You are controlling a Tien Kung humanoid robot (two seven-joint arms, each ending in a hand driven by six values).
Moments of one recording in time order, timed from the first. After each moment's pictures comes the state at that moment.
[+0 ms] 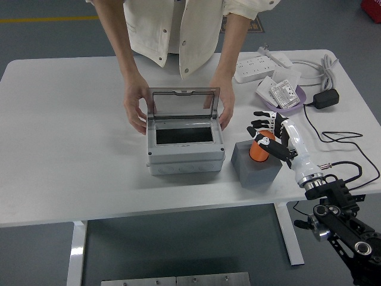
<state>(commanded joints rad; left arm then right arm) 0.04 0.25 -0.99 -0.18 1.03 0.06 0.14 0.15 -0.30 1.01 1.27 -1.14 -0.30 0.39</state>
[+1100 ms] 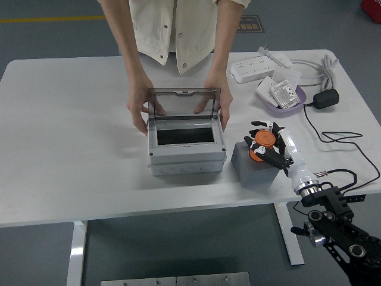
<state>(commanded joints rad) 0.03 0.25 -0.95 -0.18 0.98 0.06 0.13 0.15 -0.29 0.96 1.22 -1.13 -0.32 0.38</state>
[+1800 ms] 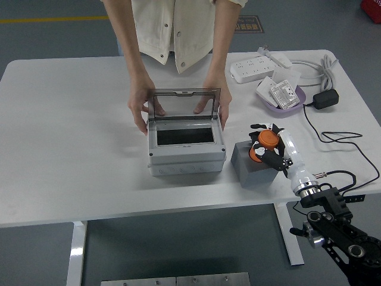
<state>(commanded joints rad) 0.03 0.26 -0.94 -0.18 0.96 0.06 0.12 0.15 -0.29 0.94 1.22 -1.11 -0.33 0.38</state>
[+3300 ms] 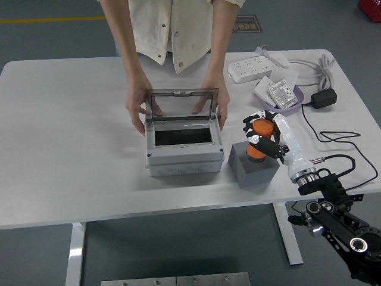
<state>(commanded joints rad) 0.03 0.26 -0.96 -0.18 0.99 0.07 0.12 0.21 -0.32 0.95 1.32 -1.18 -0.34 0.34</state>
